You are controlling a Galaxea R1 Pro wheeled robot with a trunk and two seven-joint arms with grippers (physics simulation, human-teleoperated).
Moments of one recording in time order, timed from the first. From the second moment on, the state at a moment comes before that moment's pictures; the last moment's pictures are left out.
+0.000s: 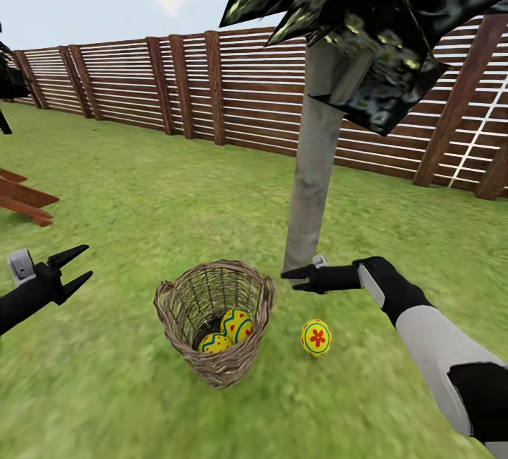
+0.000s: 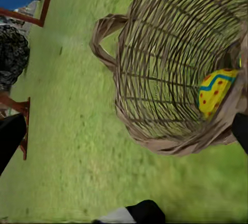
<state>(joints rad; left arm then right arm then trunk) -0.43 0.35 0.56 -1.40 1.44 1.01 -0.08 -1.00 -0.14 0.16 -0.54 -0.28 0.97 1.07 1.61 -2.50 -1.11</state>
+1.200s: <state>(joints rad) -0.42 0.34 0.56 -1.39 1.44 1.00 -0.08 -0.98 -0.02 0.32 -0.68 -0.28 0.95 0.46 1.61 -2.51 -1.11</state>
